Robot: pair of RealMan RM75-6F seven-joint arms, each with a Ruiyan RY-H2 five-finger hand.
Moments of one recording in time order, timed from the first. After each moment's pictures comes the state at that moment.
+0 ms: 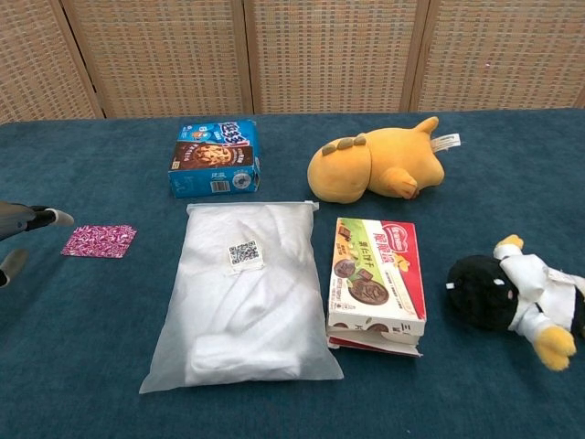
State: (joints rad) left arm -0.62 -1.39 -0.09 -1.79 0.50 1.16 1.01; right arm 0.07 -1.12 0.02 -1.70 -1.55 1.47 -0.11
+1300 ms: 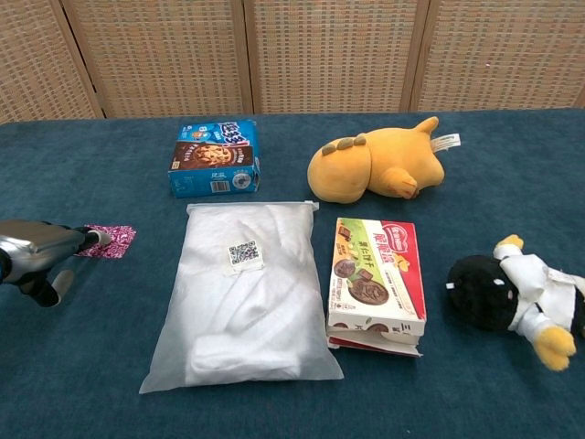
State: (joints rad) left arm -0.74 -1.57 -0.05 -1.64 0.37 1.21 1.05; right arm 0.07 -1.11 0.02 -1.70 -1.55 1.46 -0.08
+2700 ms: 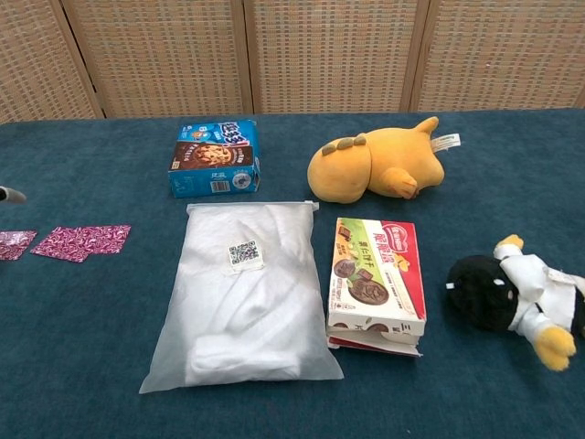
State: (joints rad) left arm -0.66 -1.28 -0.04 -1.73 0.47 1.13 0.84; right arm 0.07 -1.11 0.01 -1.70 -1.56 1.47 -0.09
